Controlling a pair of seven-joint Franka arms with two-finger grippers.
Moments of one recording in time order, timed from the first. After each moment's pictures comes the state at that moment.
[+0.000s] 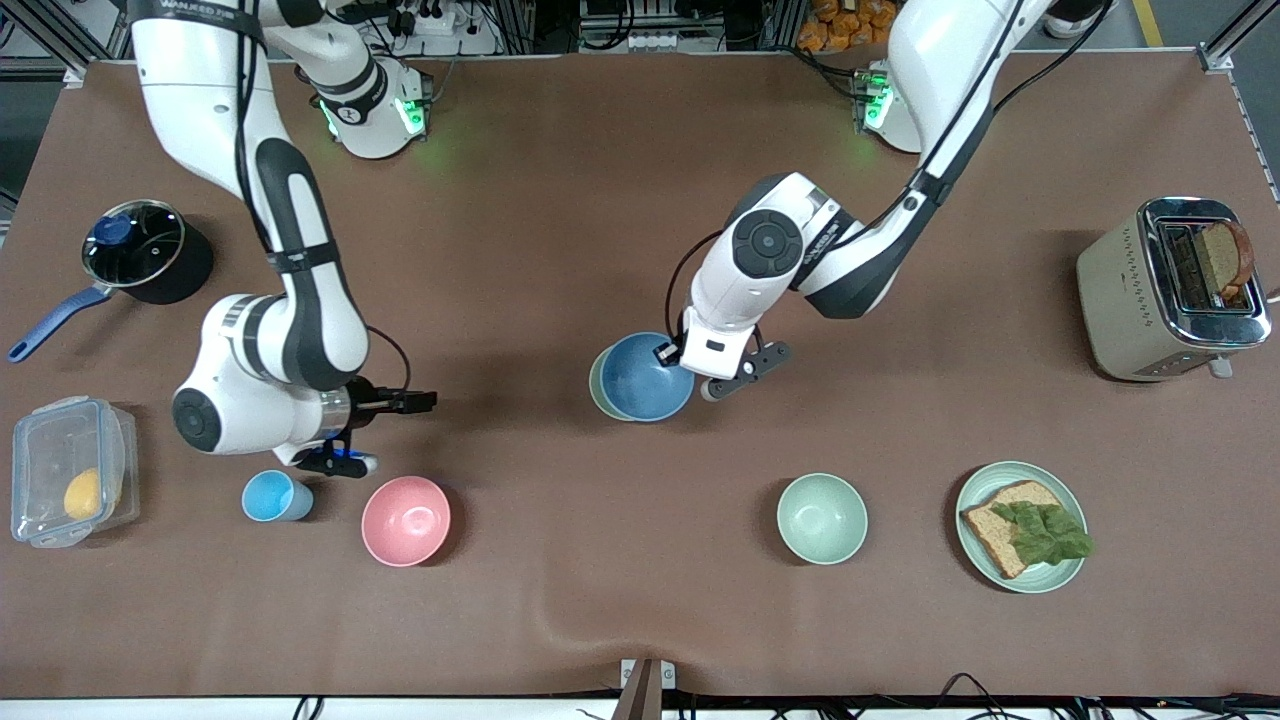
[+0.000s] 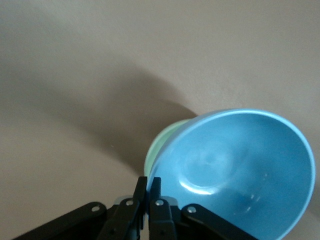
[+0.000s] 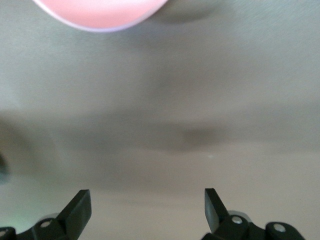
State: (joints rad) left arm -0.34 0.59 -0.42 -1.64 0.07 2.31 -1.30; right arm 0.41 0.63 -0.36 -1.65 0.55 1.85 -0.09
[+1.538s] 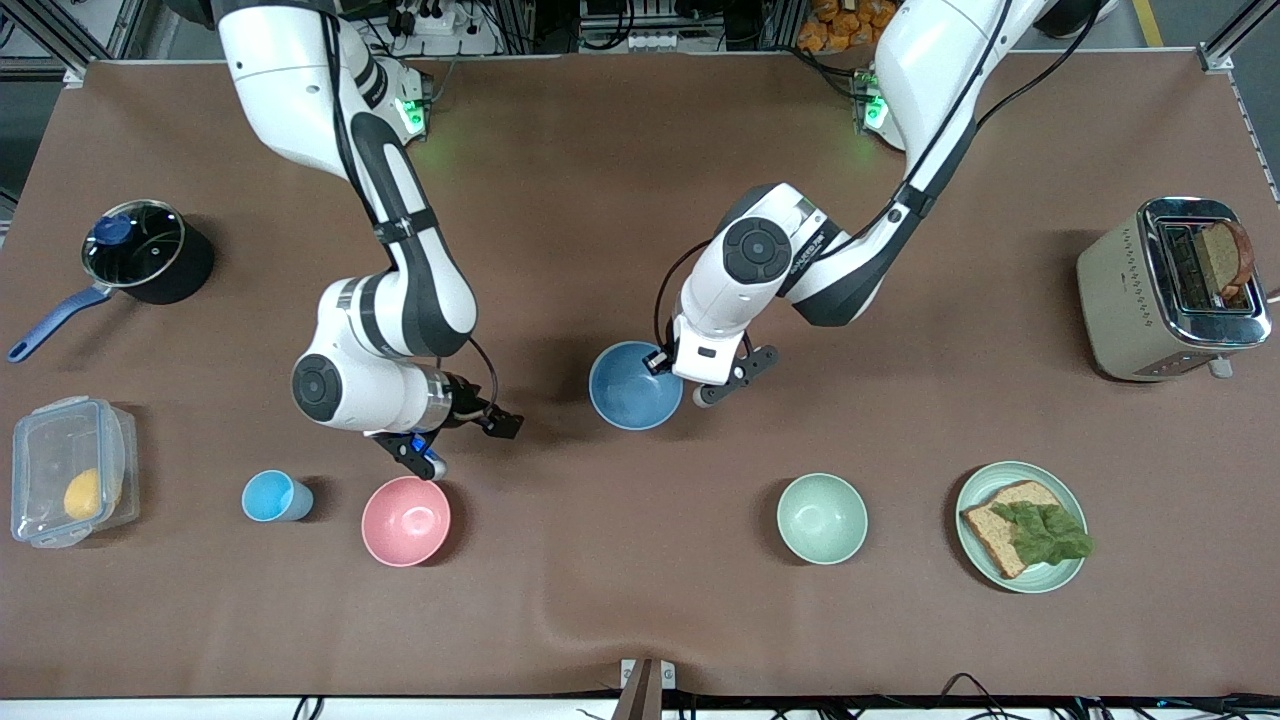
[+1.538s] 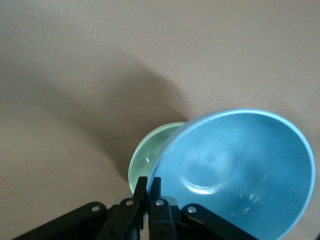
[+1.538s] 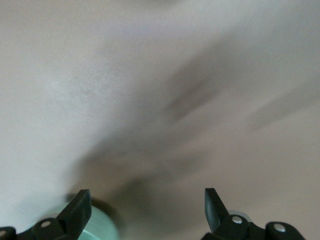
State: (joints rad) left arm -0.35 0.62 -0.41 -1.61 0.07 2.33 -1.32; right arm 0.63 0.68 -0.33 -1.61 0.72 2.08 0.63
